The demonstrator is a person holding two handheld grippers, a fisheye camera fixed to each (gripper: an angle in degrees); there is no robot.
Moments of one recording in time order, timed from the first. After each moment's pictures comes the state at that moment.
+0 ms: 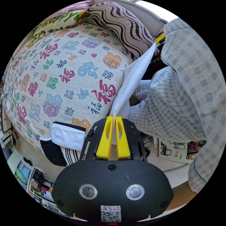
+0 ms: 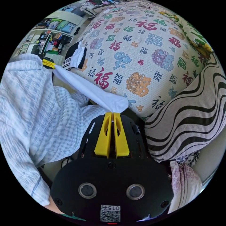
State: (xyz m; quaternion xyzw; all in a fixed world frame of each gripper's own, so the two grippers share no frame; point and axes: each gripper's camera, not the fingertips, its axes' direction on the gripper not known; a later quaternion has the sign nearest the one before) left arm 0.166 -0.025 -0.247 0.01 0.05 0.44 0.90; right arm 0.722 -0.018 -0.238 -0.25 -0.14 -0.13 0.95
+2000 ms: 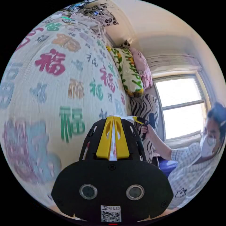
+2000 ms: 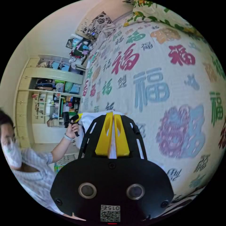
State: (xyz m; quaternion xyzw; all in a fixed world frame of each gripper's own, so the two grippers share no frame) left arm -0.247 -0.395 -0.100 0.30 0.49 0.02 0.82; right arm 0.862 -0.395 0.034 0.00 -0.32 0.10 0.94
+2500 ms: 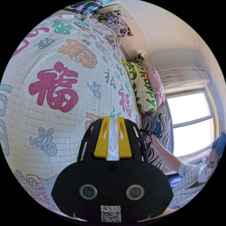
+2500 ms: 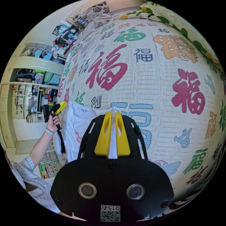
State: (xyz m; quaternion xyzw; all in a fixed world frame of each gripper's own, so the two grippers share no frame) left arm -0.226 -0.476 -0.097 0.33 0.44 -0.03 0.84; right arm 0.866 -0.519 0.053 -0.06 -0.21 0.02 0.98
